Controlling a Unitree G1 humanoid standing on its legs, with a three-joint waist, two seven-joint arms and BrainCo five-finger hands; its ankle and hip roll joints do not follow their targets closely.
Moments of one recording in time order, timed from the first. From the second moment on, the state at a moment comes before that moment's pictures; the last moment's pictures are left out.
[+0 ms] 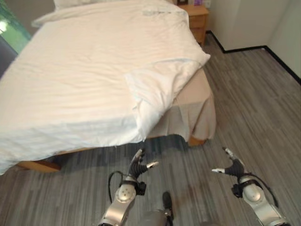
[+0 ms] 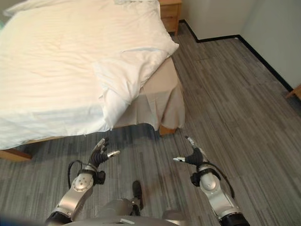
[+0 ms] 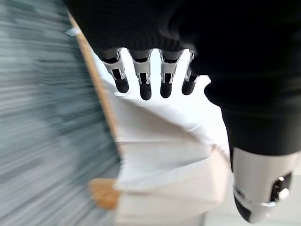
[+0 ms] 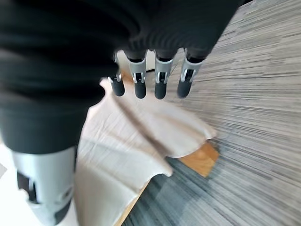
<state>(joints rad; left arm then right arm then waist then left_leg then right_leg) 0.02 0.28 -0.29 0.27 -0.12 -0.05 0.19 0.12 -0.46 0.25 0.16 -0.24 -0.03 -0.16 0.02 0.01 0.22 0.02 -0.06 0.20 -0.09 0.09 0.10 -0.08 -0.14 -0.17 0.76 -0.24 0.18</state>
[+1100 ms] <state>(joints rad) -0.21 0.40 0.13 0.36 0.07 0.01 0.62 0.13 -0.58 0.20 0.19 -0.27 -0.04 -0.14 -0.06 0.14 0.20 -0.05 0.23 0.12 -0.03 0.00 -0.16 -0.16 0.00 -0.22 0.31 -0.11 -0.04</state>
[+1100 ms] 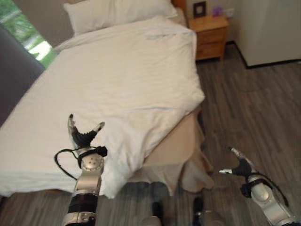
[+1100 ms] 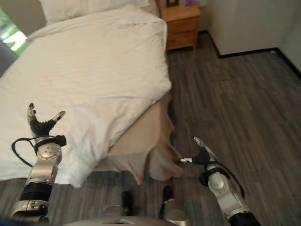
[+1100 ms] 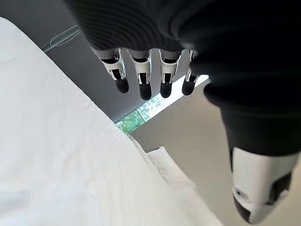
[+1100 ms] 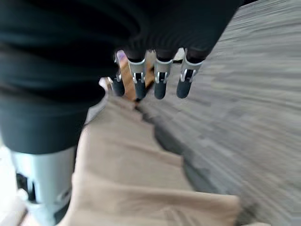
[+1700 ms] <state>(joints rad) -0.29 0.52 0.07 0.72 0.17 0.16 0.60 0.18 -0.53 0.21 0.17 -0.27 -0.05 -0.12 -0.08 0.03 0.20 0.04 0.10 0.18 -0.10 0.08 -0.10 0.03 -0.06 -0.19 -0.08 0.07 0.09</state>
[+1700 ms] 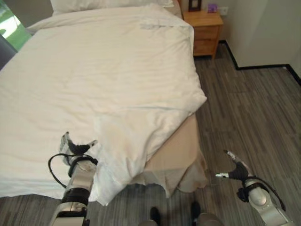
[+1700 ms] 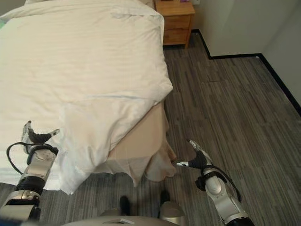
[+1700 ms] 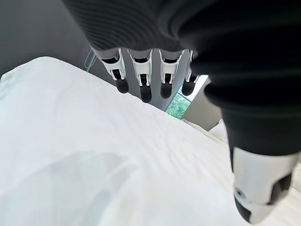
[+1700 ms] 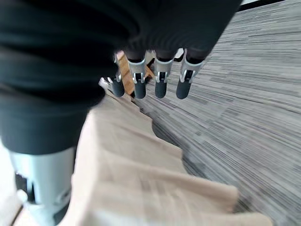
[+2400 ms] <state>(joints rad) -0.66 0.44 -0.24 1.00 -0.07 0.06 0.57 0.11 -0.40 0.32 0.63 -0.27 -0.05 -0.24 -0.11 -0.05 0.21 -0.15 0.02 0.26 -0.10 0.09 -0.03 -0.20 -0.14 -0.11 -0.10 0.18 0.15</state>
